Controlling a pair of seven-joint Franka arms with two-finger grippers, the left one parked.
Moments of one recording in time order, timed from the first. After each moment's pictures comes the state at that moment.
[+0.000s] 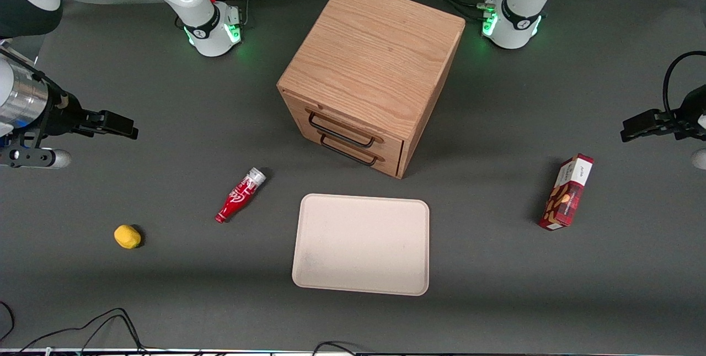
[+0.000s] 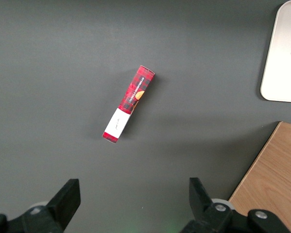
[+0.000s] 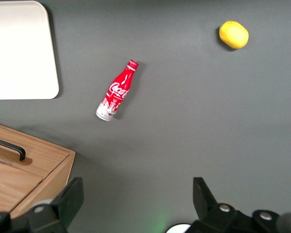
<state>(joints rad) 0.08 0.15 -0.01 -1.42 0.06 1.43 0.18</state>
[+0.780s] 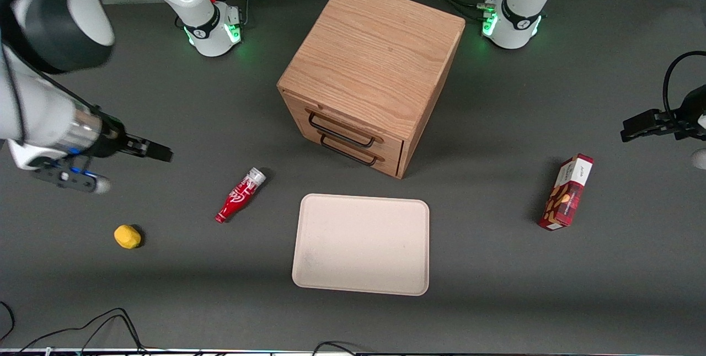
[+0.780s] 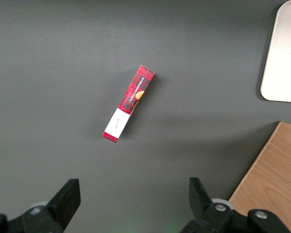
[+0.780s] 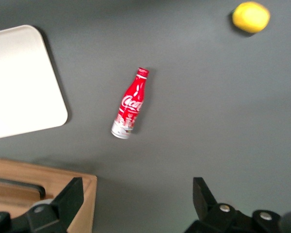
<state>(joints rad) 0.08 0.22 0.09 -1.54 0.06 1.64 0.48</state>
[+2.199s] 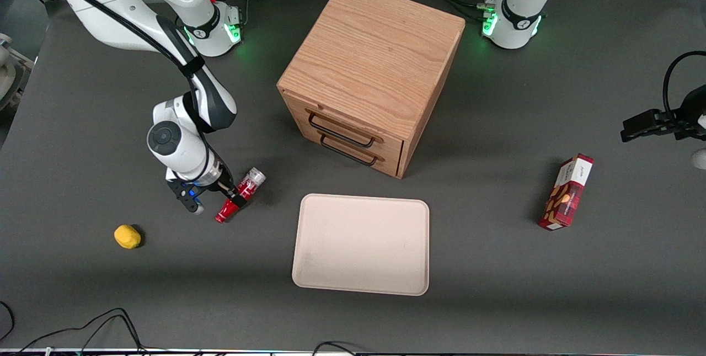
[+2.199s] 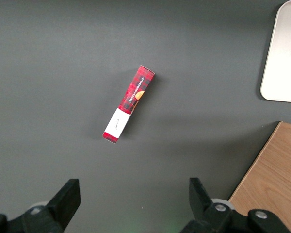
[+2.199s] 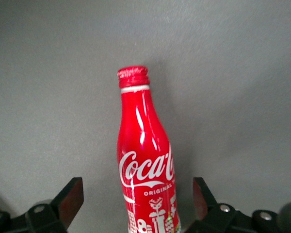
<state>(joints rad) 0.09 0.45 0.17 -2.08 -0.11 2.60 1.14</state>
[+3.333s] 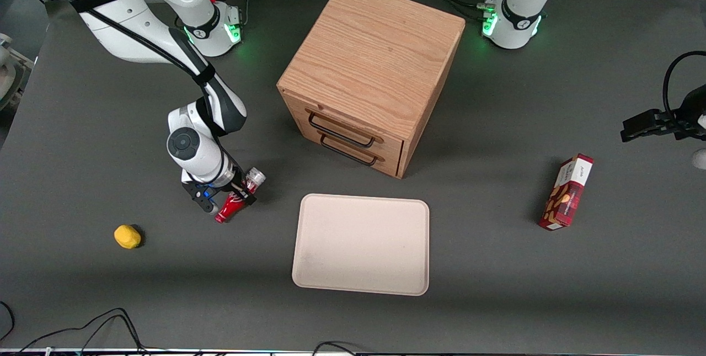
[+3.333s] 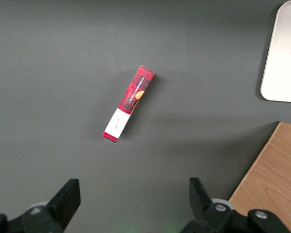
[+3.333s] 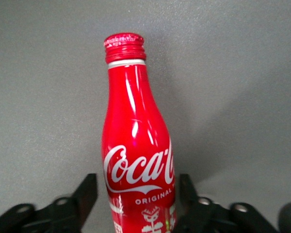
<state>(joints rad) 0.11 0.51 0.17 -2.08 -0.16 2.63 1.16</state>
